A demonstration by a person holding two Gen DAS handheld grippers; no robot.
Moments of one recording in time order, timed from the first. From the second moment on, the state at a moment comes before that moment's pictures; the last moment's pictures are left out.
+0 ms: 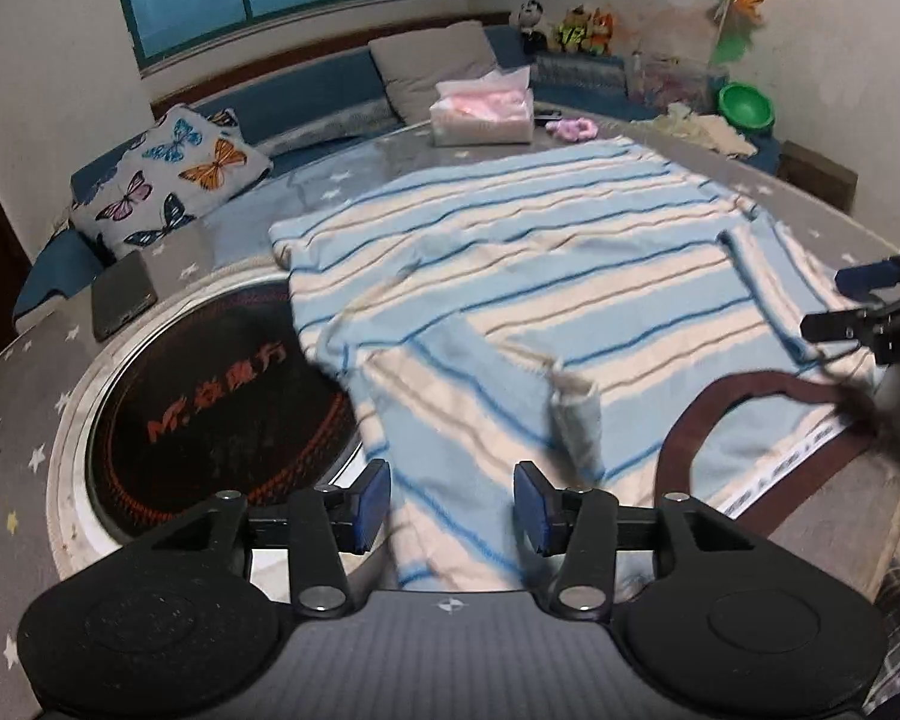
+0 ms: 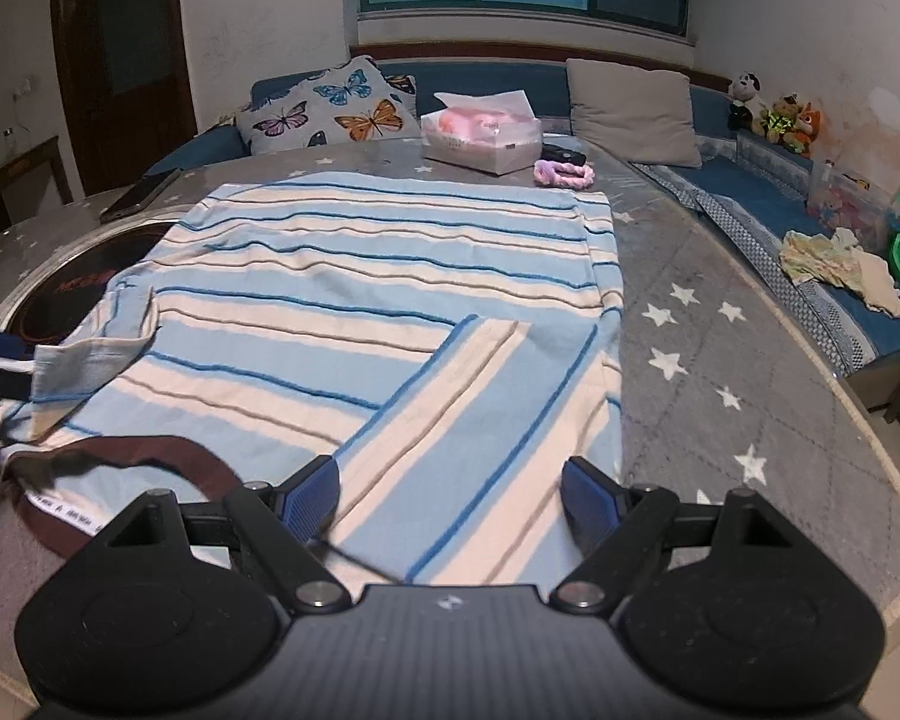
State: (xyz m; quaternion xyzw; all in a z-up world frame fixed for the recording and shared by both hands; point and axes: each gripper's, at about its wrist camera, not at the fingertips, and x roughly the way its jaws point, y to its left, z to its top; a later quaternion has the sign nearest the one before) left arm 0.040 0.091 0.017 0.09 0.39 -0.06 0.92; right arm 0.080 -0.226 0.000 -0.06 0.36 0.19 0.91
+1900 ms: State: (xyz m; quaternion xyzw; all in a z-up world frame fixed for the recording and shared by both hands) left arm 0.052 0.062 0.037 0.19 0.34 -0.19 0.90; right arm 0.028 -0.218 0.003 -0.24 0.33 0.28 0.87
